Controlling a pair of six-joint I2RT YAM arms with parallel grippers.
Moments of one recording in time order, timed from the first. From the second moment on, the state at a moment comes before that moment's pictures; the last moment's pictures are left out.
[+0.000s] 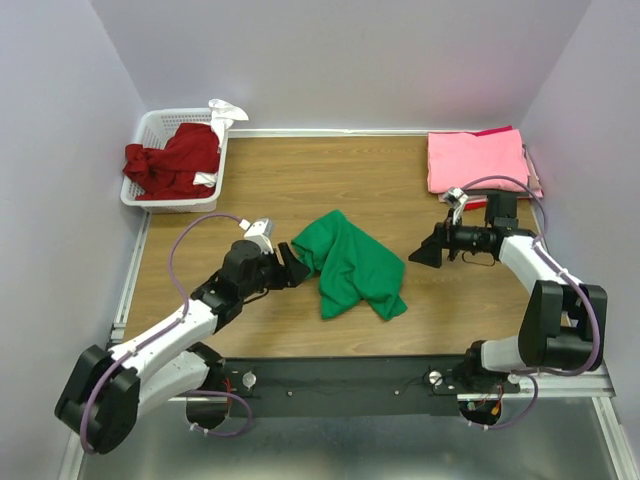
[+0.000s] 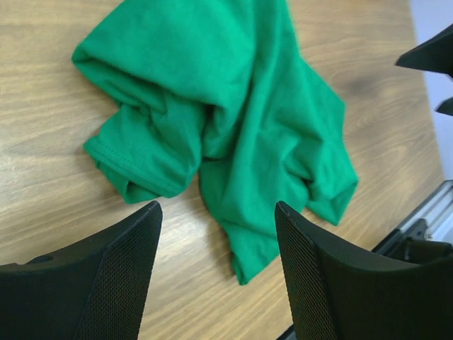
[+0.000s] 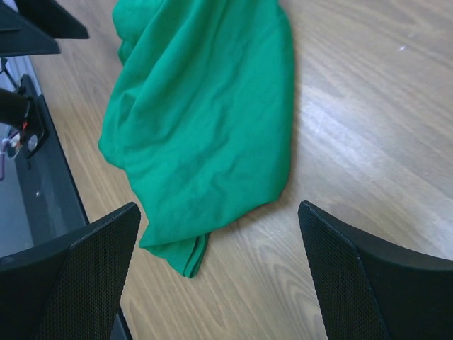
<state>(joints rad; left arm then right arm) -0.57 0.93 0.39 0.10 0.13 -0.66 -0.13 1.38 0.77 -0.38 -1.09 -0.38</state>
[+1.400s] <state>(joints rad) -0.61 1.36 0.59 0.02 0.05 -0.60 0.11 1.68 0.89 -0.40 -0.87 -0.34</state>
